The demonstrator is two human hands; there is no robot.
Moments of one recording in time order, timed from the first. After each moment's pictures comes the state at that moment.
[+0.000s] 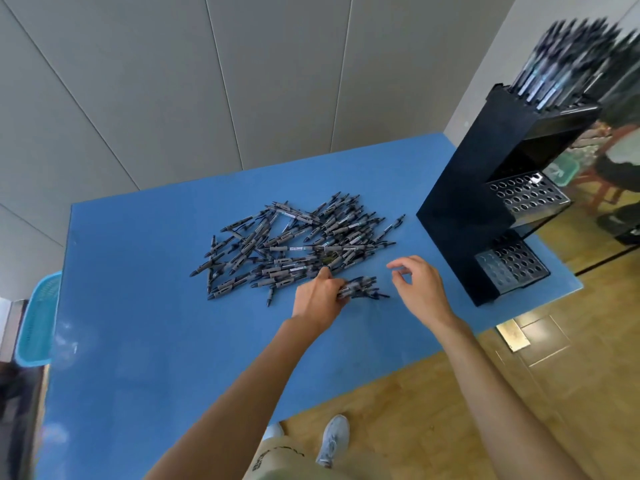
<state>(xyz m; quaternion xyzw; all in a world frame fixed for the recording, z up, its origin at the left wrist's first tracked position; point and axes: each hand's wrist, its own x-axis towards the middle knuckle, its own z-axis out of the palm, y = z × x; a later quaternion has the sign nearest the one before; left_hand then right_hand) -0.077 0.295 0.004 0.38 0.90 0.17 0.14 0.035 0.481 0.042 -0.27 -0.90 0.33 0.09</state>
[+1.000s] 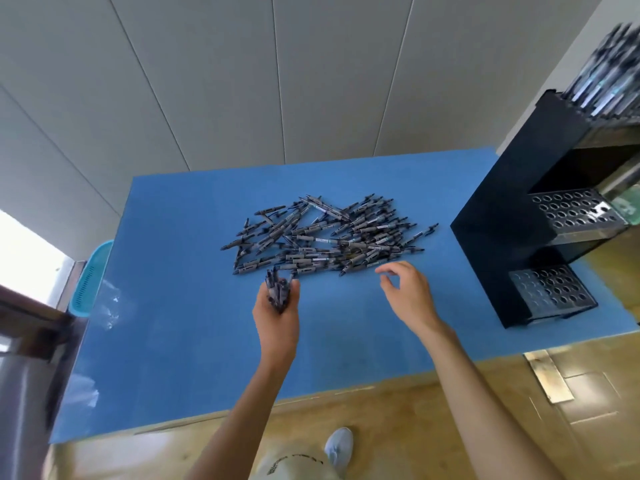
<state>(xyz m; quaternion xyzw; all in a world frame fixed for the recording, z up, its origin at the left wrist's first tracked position) -0.019 0.214 0.008 -0.07 0.74 0.67 0.01 0.012 0.452 0.016 -0.19 -0.91 0.36 0.07</state>
